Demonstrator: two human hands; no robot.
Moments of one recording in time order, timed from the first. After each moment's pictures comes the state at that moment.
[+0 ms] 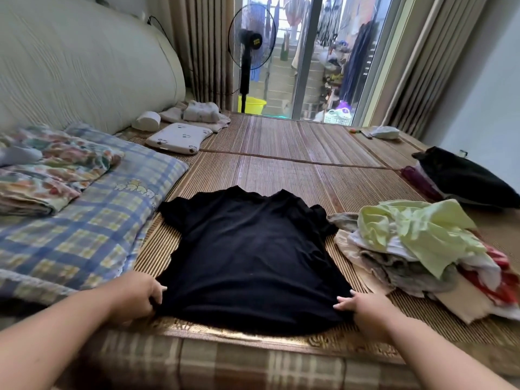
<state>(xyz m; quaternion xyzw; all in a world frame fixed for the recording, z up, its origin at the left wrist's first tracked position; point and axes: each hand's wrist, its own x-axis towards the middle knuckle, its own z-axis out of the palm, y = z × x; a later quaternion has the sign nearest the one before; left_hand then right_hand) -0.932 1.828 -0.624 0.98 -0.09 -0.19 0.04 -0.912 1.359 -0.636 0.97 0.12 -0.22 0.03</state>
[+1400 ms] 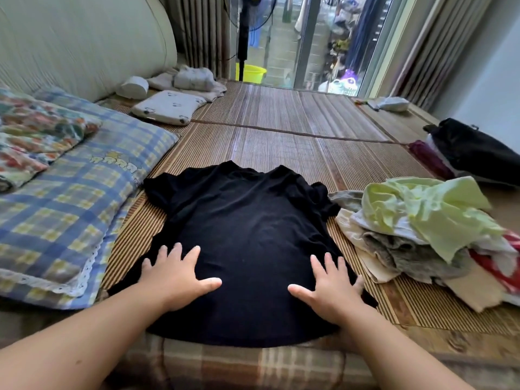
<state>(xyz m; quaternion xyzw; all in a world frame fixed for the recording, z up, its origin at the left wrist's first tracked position) -0.911 1.728 -0.661 0.98 0.08 -0.17 0.05 -0.895 1.421 -0.680 0.98 -0.03 -0.17 -0.07</state>
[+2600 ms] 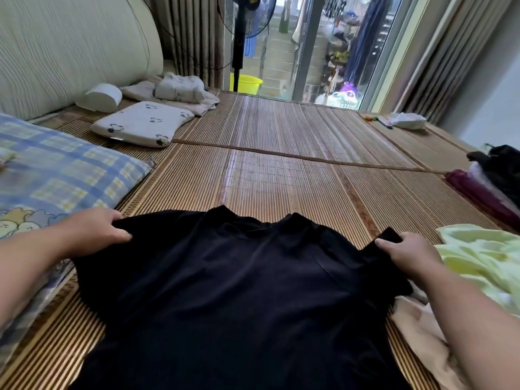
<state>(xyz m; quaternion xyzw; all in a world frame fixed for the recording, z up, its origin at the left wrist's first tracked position) -0.615 1.884 -0.632 0.98 0.11 -0.07 0.15 -0.611 1.345 -0.625 0.94 -0.22 0.04 -0.28</state>
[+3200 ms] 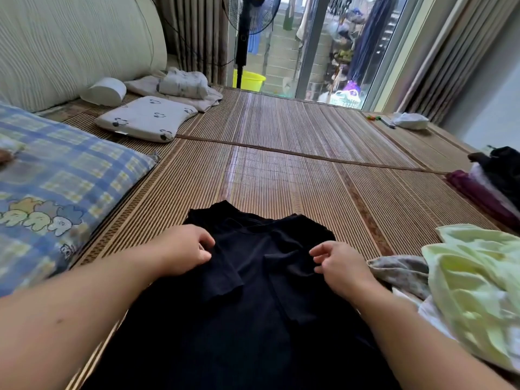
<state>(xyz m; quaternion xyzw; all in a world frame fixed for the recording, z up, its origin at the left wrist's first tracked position) -0.643 1.757 -0.637 0.95 -0.01 -0.15 0.26 -0.652 1.463 -0.635 0.93 -0.08 -0.07 -0.35</state>
